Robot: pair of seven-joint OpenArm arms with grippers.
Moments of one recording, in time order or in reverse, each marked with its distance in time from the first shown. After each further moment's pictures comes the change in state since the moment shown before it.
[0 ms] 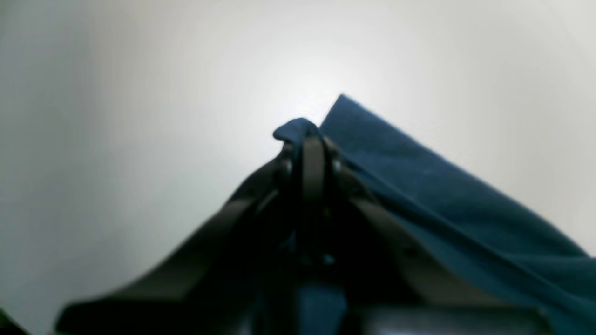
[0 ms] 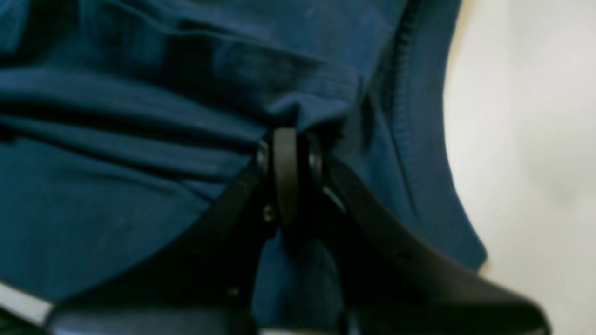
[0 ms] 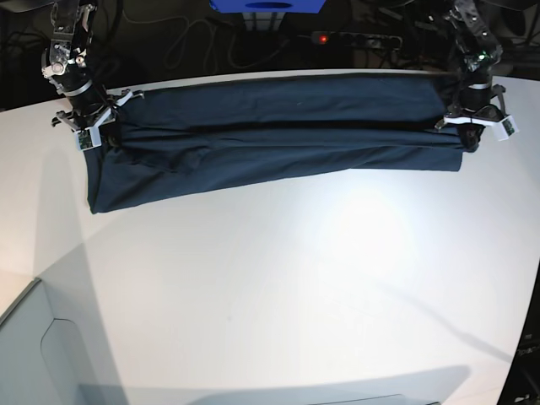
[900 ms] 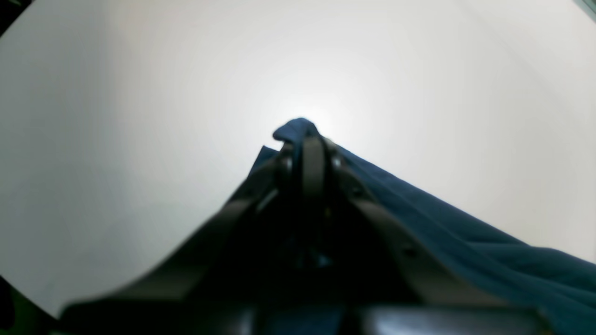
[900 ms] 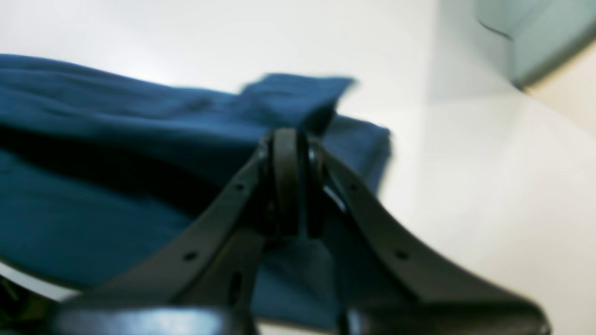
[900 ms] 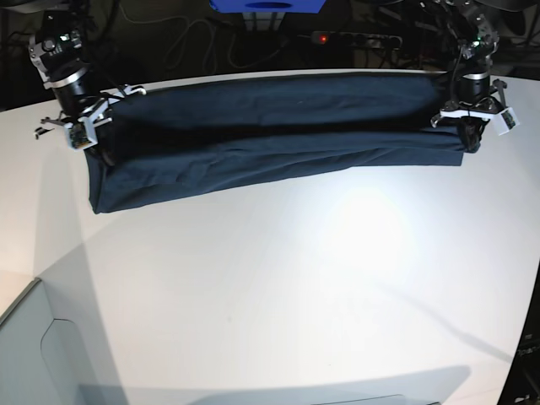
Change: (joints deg) left arm 4.2 3.3 0.0 9.1 0.0 0.0 -0.4; right arm -8.5 -1.3 3.6 24.4 0.0 0.0 0.1
